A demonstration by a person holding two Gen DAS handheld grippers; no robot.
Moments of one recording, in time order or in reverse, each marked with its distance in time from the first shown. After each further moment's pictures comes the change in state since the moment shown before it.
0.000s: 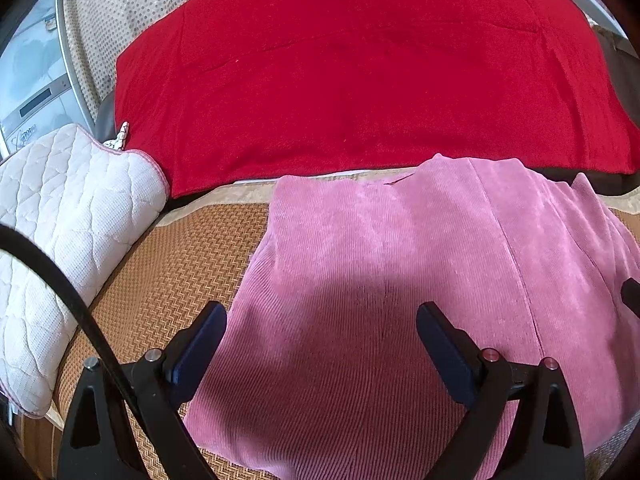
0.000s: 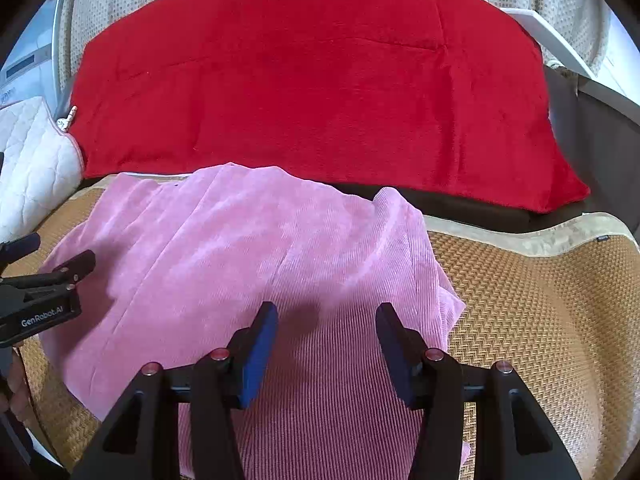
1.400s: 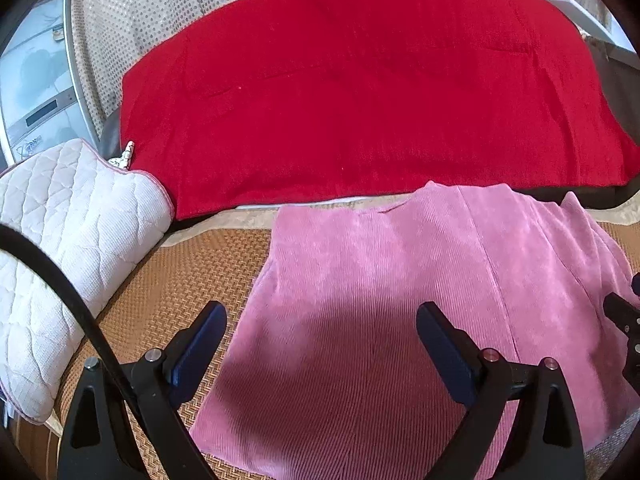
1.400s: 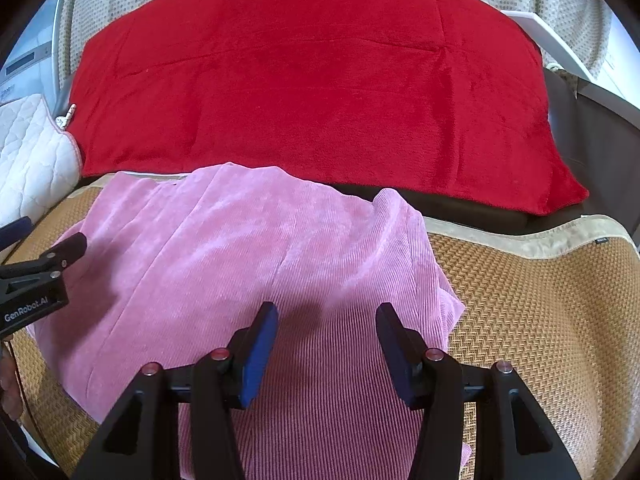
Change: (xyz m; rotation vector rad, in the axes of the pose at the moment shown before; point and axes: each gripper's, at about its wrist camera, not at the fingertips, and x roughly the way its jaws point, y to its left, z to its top) left arm -0.021 0.002 0.005 -0.006 -0.088 0.004; right arm 0.003 0.001 0.000 -0.003 -0.003 -0.008
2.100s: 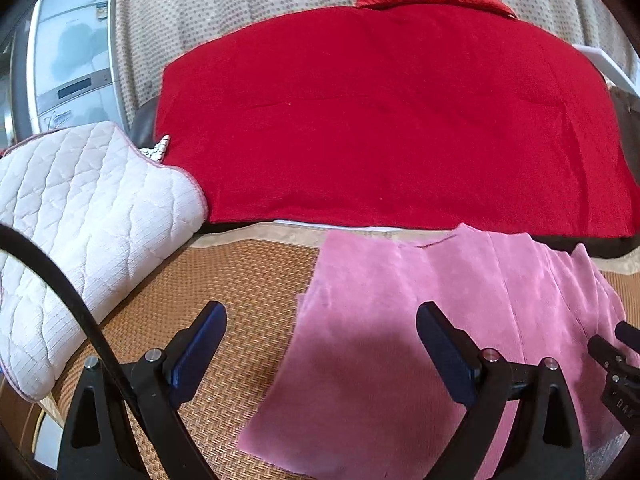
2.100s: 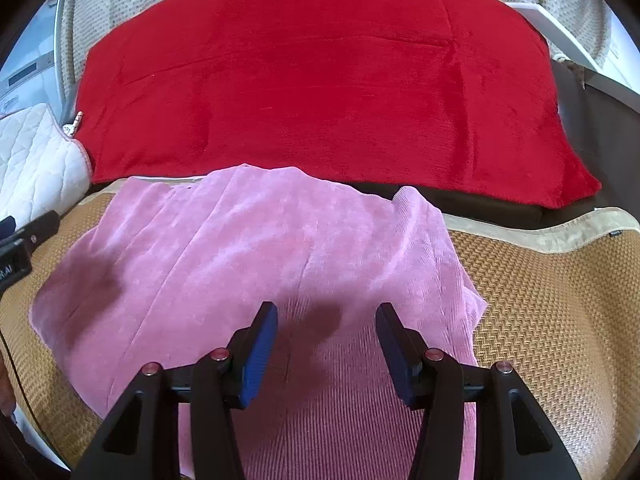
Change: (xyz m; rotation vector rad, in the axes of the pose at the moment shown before) left arm -0.023 0.047 0.004 -0.134 -0.062 0.023; right arm 0.001 0.009 0.002 0.022 0.005 0.050
